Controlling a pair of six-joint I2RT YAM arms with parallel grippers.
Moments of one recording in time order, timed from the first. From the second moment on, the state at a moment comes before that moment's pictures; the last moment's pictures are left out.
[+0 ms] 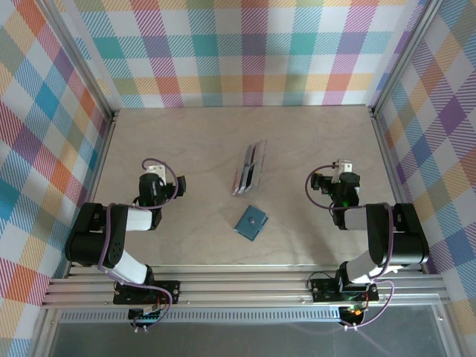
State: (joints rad) left arm -0.08 1.55 0.41 0.66 -0.07 -0.10; right arm 0.02 1.52 0.37 0.74 0.03 0.07
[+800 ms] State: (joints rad) left arm -0.11 1.42 0.58 0.33 -0.20 -0.15; right arm 0.05 1.28 0.49 0.40 0.15 0.14
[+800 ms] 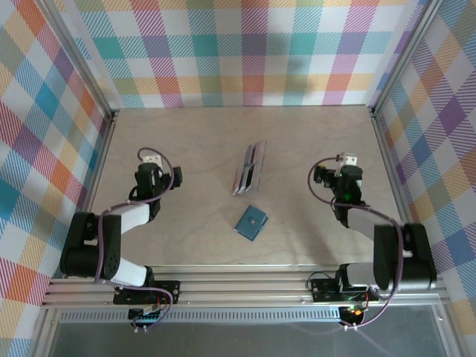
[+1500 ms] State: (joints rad) left arm -0.44 1.12 0.54 0.07 0.16 -0.65; right arm 0.32 1.00 0.67 -0.41 -0.01 0.75
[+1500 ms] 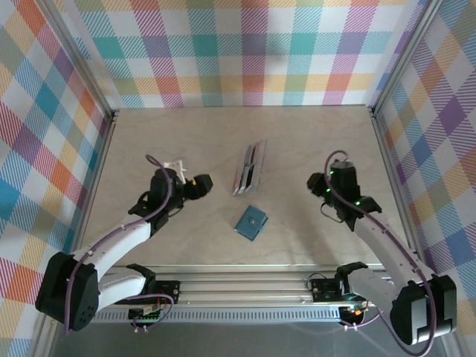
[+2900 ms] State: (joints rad) left arm -0.98 1.39 0.36 0.34 0.00 -0.85; right arm 0.83 1.59 0.85 -0.36 -0.05 0.66
